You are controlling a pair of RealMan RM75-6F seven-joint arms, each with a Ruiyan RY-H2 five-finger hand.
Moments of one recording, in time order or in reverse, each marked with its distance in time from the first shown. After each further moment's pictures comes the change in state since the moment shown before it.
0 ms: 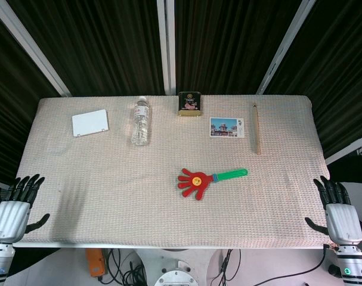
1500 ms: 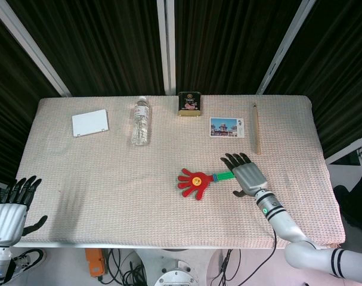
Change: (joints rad) left arm 0.019 0.013 0.007 -0.013 0.007 0.023 -0.006; right arm 0.602 -0.164 0.167 -0.147 0.508 -0.641 -0.505
